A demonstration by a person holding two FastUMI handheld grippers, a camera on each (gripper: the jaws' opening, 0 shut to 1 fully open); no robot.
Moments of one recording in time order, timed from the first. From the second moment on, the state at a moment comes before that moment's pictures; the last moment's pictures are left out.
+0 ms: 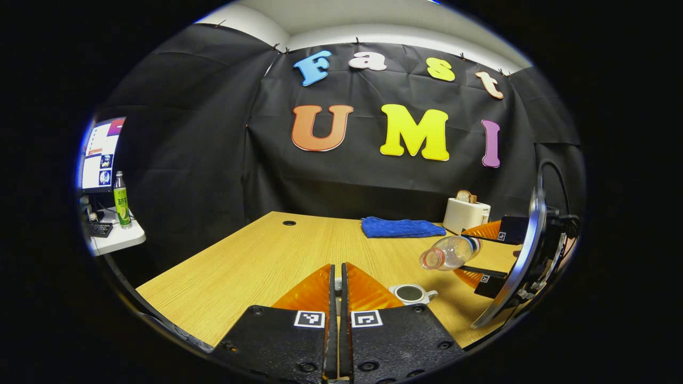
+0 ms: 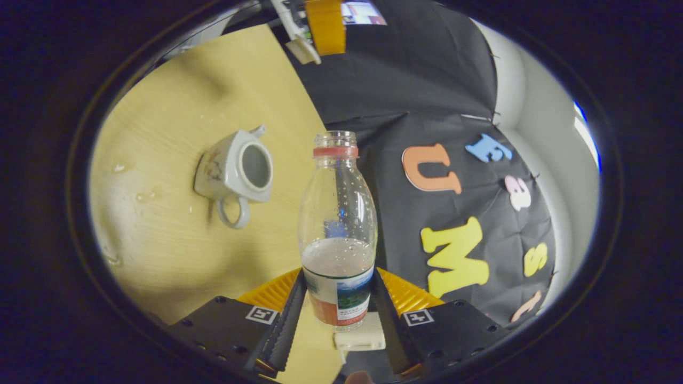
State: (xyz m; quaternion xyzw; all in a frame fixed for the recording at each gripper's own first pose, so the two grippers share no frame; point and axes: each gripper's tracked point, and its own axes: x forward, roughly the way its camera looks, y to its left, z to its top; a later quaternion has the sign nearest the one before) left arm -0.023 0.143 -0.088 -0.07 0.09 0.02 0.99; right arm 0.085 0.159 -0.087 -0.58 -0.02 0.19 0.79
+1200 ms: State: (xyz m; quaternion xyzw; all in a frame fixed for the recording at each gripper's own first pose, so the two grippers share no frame) left arm 0.005 0.097 -0.075 -0.04 0.10 0.00 0.99; right arm 0.211 0.126 -0.063 0.00 0.10 0.22 0.97
